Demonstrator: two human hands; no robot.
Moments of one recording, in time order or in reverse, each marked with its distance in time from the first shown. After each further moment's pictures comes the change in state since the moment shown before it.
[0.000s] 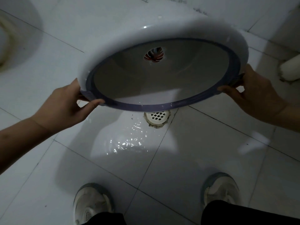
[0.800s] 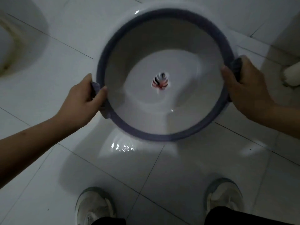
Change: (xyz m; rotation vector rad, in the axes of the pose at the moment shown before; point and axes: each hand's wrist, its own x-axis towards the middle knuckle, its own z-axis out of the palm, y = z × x) left_hand 0.020 0.013 0.019 -0.160 0.063 -0.424; right_hand 0.030 -0.027 0.011 0.258 0.090 0.308
